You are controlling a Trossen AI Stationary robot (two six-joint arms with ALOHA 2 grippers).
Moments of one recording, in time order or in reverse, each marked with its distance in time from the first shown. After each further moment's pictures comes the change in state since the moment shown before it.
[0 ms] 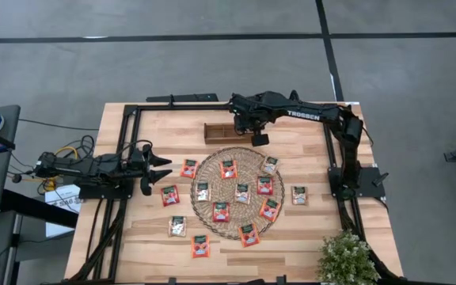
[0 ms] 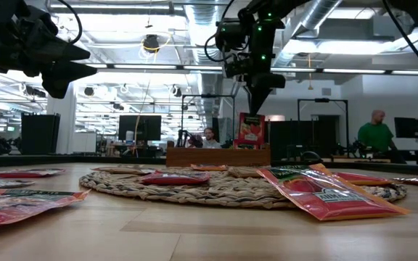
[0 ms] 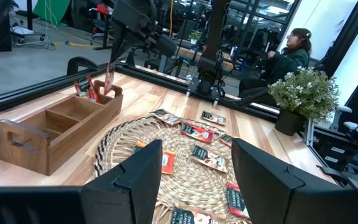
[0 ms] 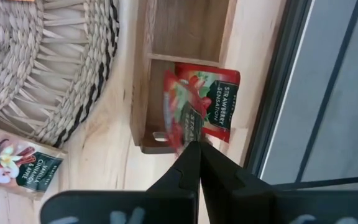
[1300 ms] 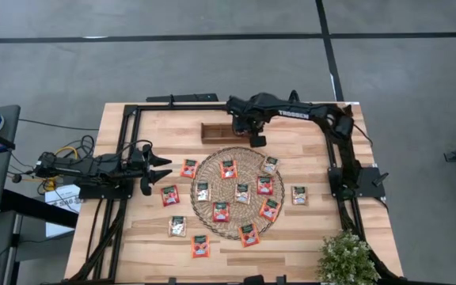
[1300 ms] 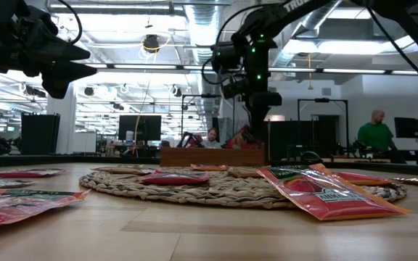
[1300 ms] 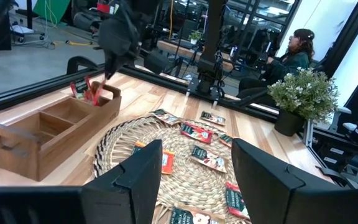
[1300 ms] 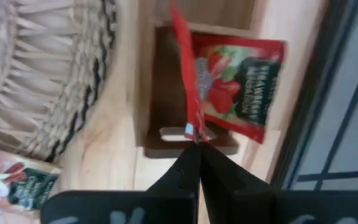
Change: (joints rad) left arm 0.000 0.000 0.000 0.000 0.000 -0.007; right arm -0.026 0.098 -0.008 0.015 -0.040 0.031
